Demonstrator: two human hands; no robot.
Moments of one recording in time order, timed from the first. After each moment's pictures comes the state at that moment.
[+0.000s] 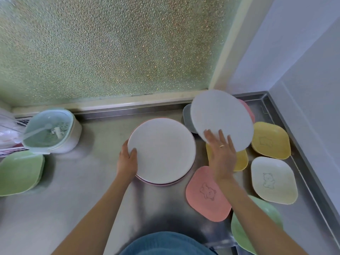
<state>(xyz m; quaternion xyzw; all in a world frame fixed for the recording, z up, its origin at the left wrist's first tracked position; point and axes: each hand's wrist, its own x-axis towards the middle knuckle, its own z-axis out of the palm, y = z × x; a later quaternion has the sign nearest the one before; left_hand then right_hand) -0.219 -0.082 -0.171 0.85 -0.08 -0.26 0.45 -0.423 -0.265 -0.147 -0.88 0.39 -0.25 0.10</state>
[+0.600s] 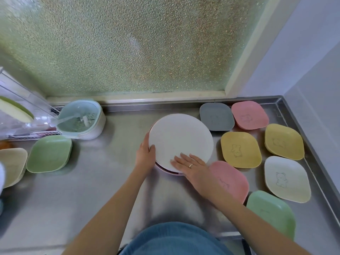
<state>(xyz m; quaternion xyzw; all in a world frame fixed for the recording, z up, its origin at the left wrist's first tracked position) -0.235 -0.059 -0.142 0.85 -0.16 -0.26 0.43 -0.401 -0.170 -0.154 -0.99 0.07 0.02 0.12</state>
